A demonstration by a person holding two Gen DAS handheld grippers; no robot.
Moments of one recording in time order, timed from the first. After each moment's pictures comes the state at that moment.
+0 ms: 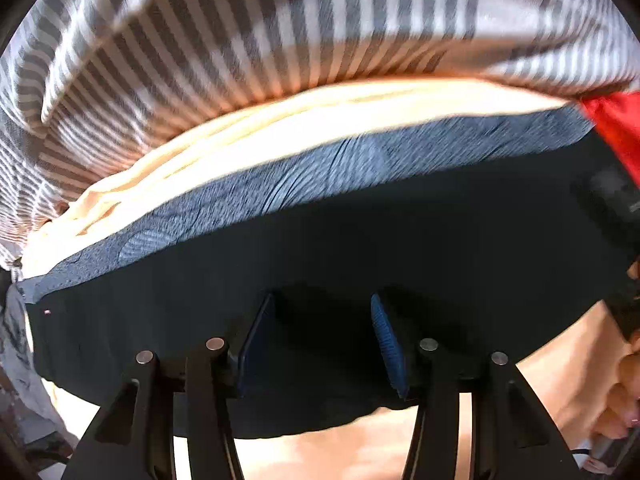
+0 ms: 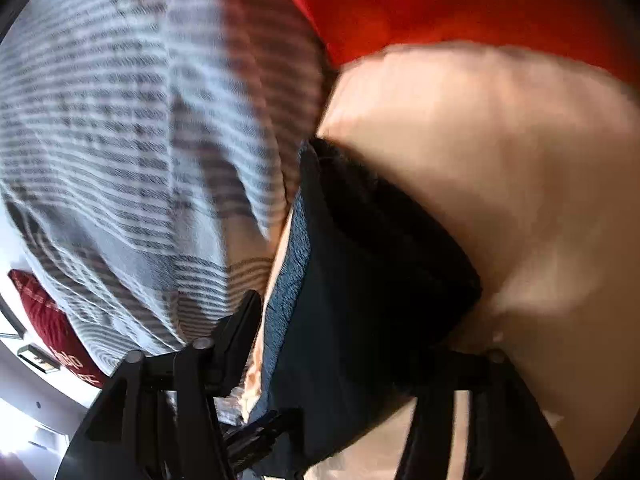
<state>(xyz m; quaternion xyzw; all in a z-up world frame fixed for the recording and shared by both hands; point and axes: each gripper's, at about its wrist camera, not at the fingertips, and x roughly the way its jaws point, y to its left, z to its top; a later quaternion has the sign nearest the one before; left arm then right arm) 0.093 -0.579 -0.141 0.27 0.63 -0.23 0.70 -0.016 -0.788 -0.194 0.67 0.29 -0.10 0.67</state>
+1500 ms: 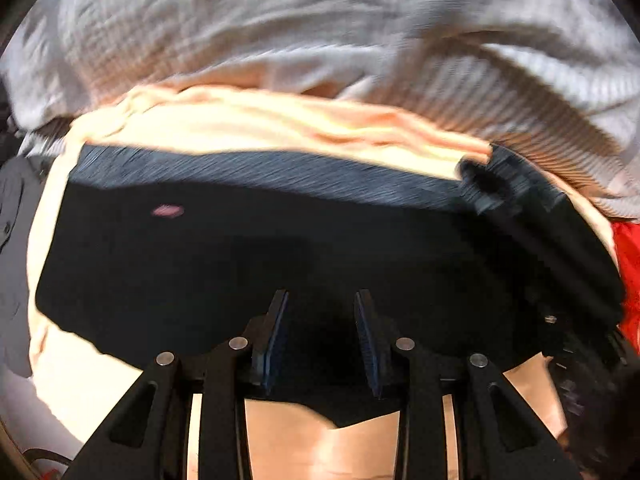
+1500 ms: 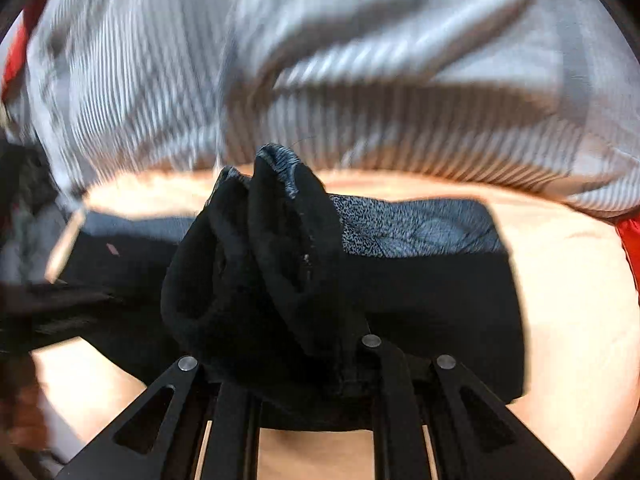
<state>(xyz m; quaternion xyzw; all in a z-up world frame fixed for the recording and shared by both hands) 0.235 -0.238 -0.101 0.09 0.64 -0.17 0.74 0.174 -0.376 -0.100 0.11 0.52 -0.08 0.84</state>
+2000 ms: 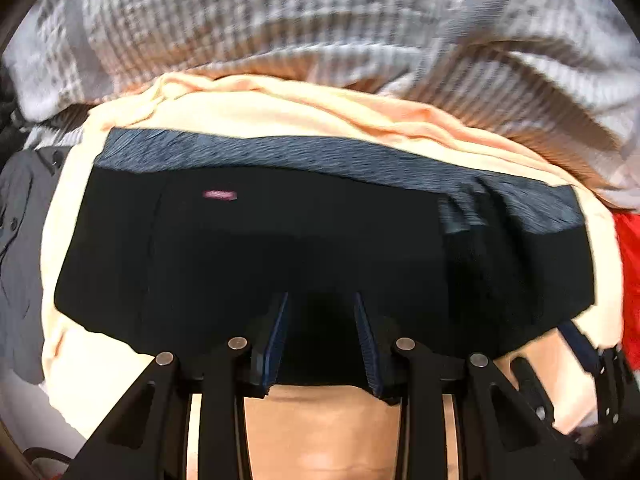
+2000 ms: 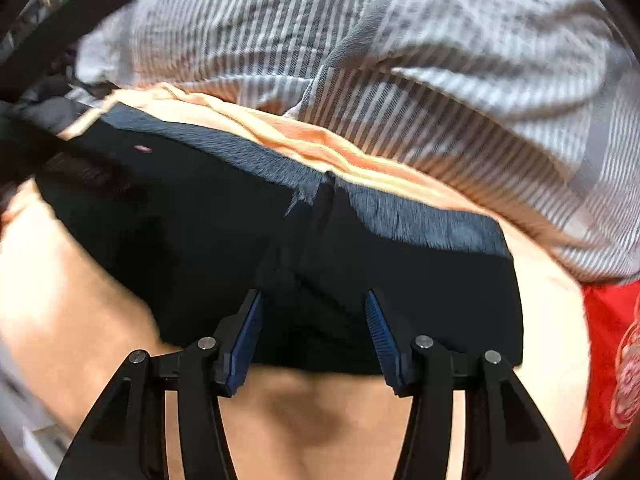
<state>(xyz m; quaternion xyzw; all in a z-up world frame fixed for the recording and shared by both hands) 0.222 -0.228 -0.087 0.10 0.64 -0.19 0.74 0.107 -0.318 -0.067 0.00 0.52 -0.05 0.86</state>
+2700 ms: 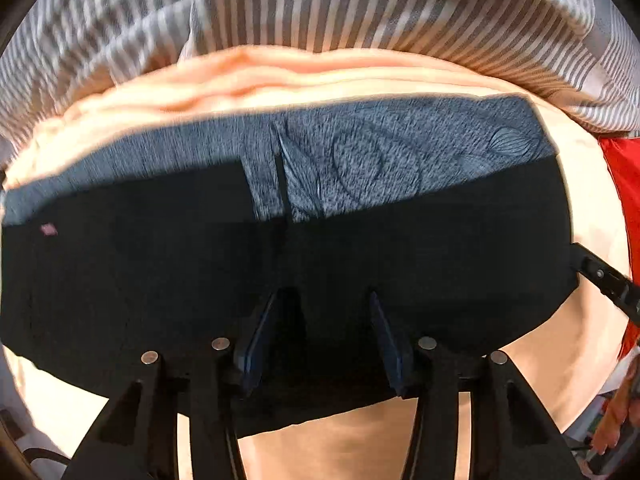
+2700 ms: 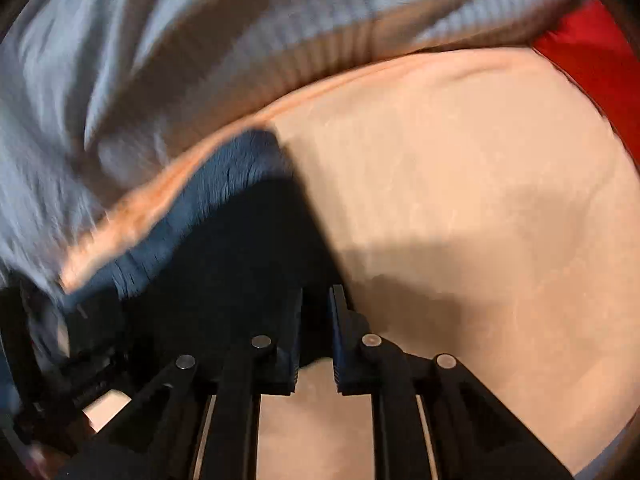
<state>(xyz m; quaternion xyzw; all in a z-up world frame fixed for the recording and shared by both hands) 0.167 -0.349 -0.141 0.16 0.65 -0.25 0.70 0.077 -0.515 -0.111 0.27 0.54 -0.16 0.78</state>
